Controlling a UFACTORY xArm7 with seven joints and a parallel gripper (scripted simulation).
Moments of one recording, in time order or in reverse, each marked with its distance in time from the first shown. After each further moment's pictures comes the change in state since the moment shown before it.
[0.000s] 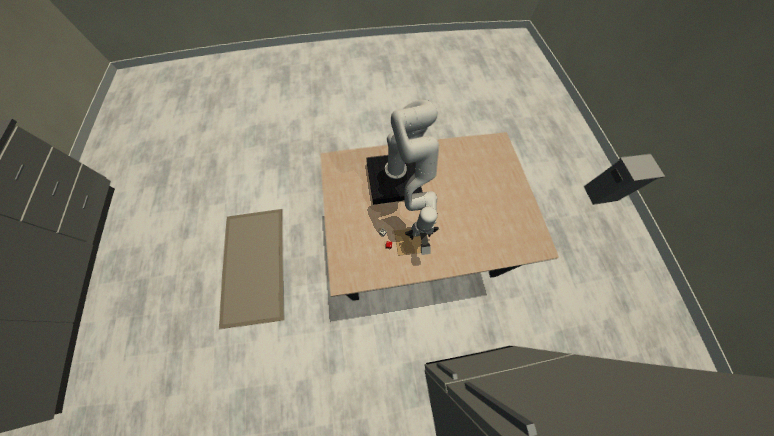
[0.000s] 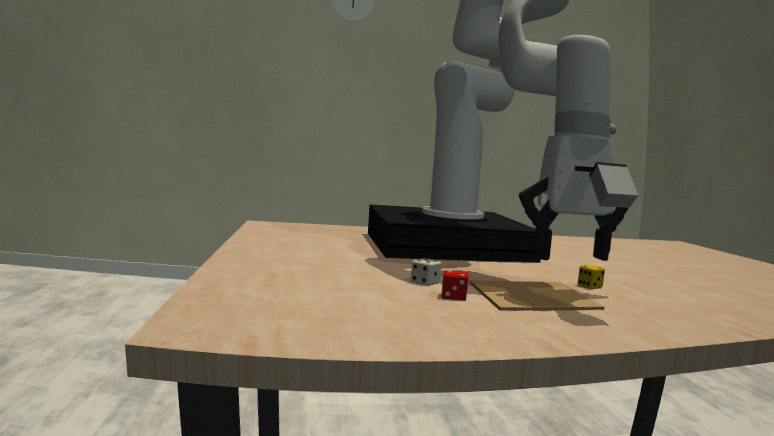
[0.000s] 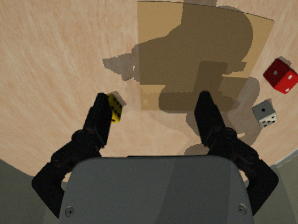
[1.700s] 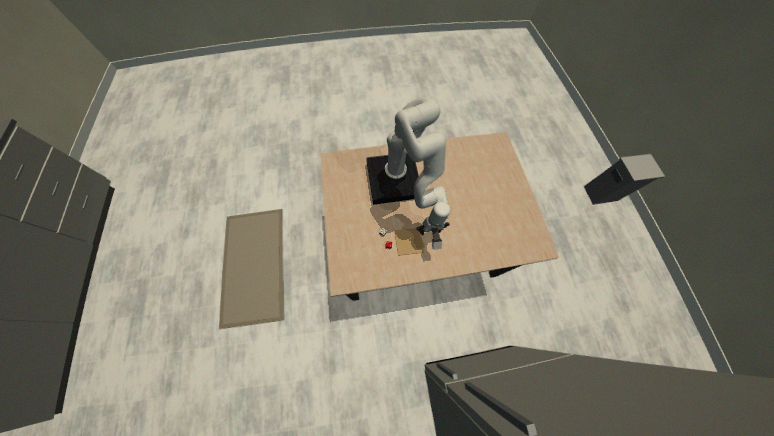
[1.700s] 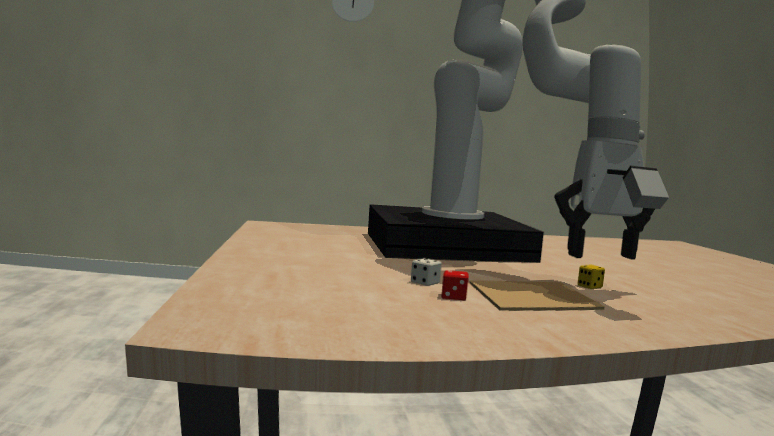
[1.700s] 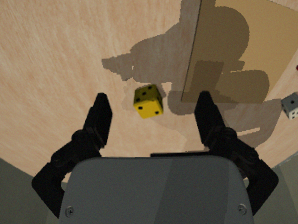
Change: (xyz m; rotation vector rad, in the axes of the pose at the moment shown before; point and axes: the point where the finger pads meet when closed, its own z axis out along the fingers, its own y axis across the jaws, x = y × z) arm -0.014 -0.058 0.000 -0.011 0.002 0.004
